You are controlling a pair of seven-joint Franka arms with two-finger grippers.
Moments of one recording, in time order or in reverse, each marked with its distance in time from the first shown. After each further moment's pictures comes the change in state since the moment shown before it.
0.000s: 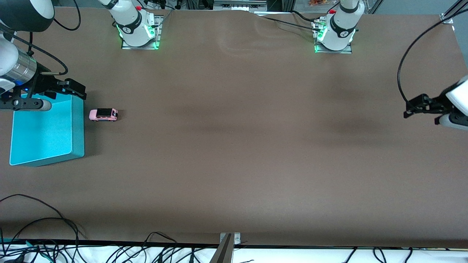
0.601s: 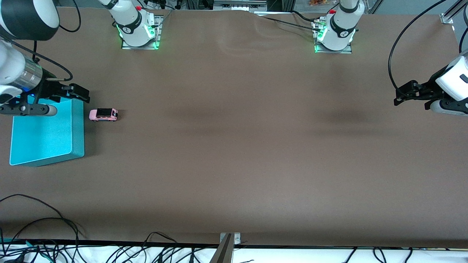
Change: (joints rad) left arm -0.035 -0.082 -0.014 -0.059 0.000 -0.037 -0.122; right arm 0.000 0.021 0.000 -0.030 0.000 0.040 0.001
